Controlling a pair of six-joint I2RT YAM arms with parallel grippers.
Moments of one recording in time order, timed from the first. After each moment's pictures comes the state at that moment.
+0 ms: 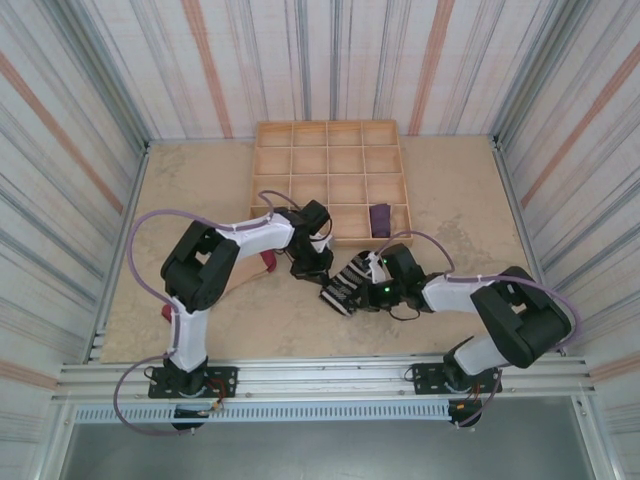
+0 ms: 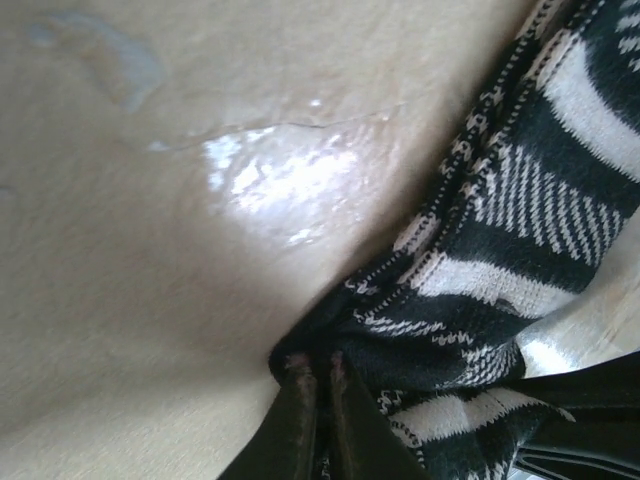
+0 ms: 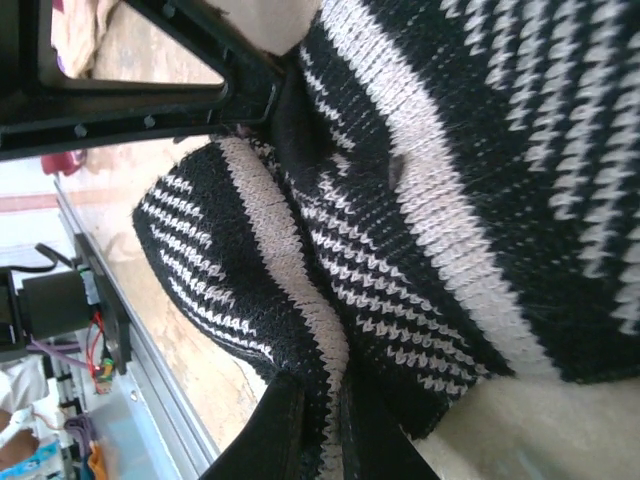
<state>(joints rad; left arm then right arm) -0.70 1.99 1.32 -0.75 0.47 -0.48 0.58 1.47 0.42 0.13 -0.66 0.69</state>
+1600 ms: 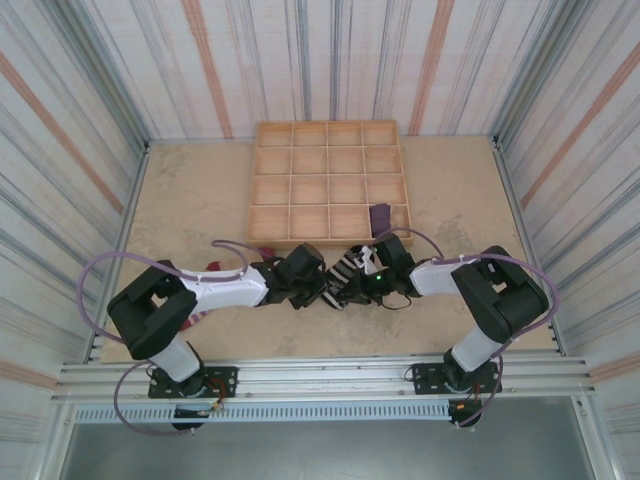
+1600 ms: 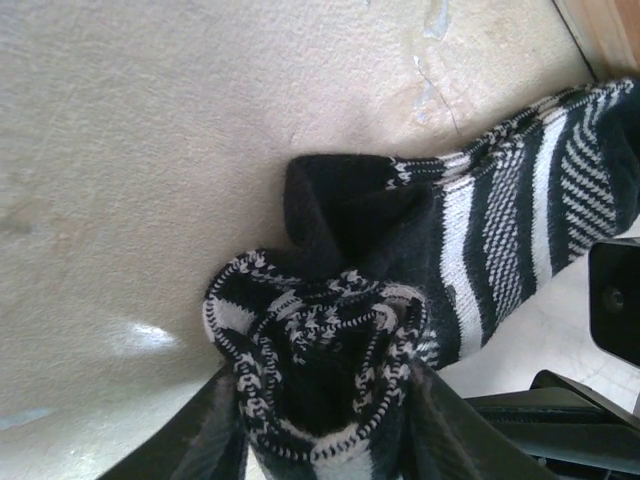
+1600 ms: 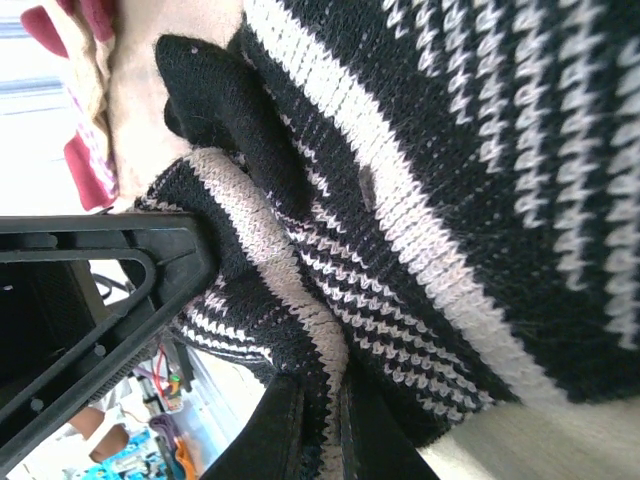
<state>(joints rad) -0.92 1.60 0.78 -0.14 0.03 -1.44 0.56 1.63 0.55 0.11 -0.74 0.82</state>
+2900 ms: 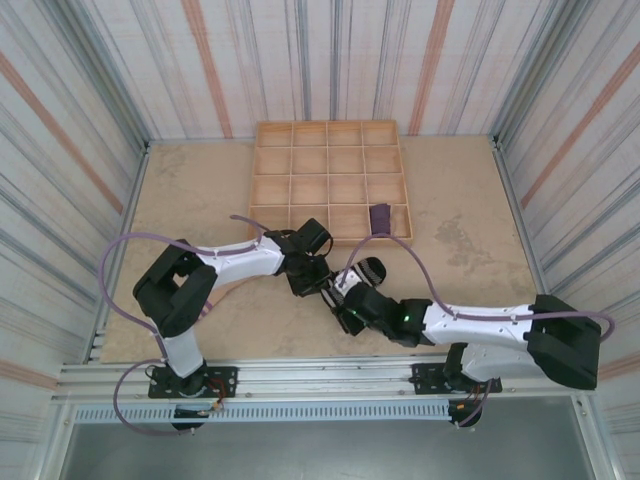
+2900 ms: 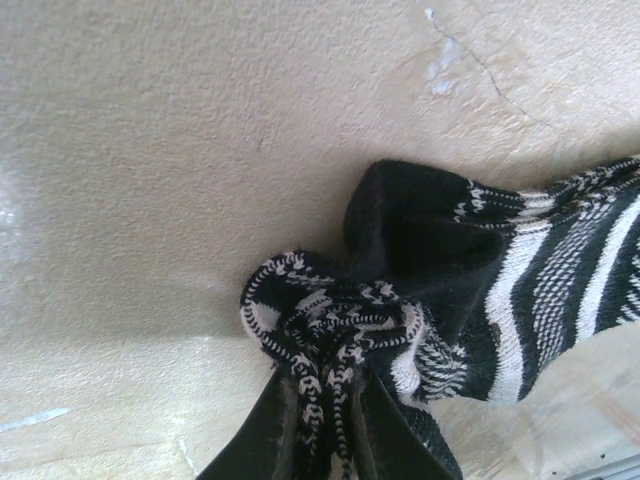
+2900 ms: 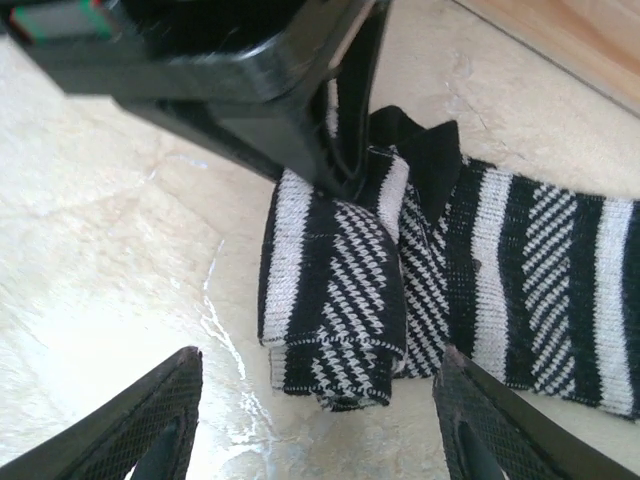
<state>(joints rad) -0.81 1.78 1.08 -0.53 0.26 -1.19 1.19 1.21 0.48 -0.09 0.35 0.31</state>
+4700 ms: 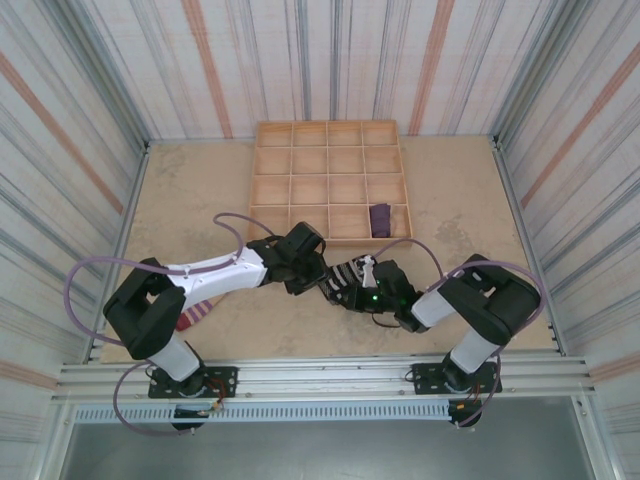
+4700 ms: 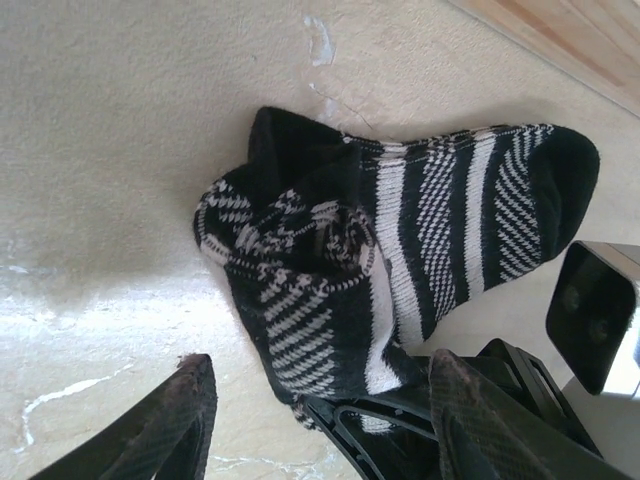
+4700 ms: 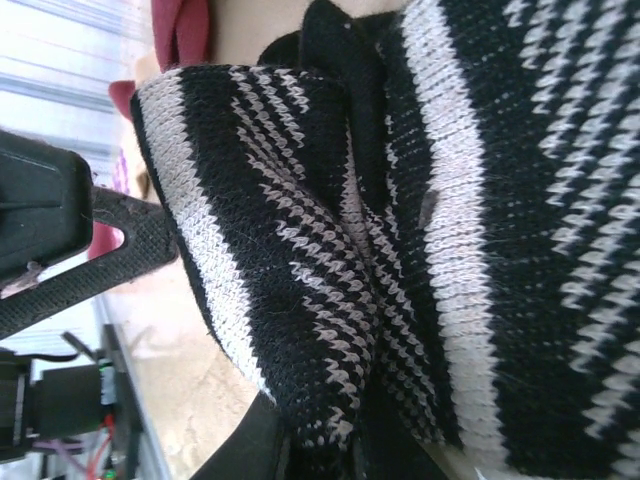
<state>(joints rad) -0.85 1.59 0.97 -0.42 0.11 -1.15 0.74 1.66 0.27 0.81 -0.43 0.97</state>
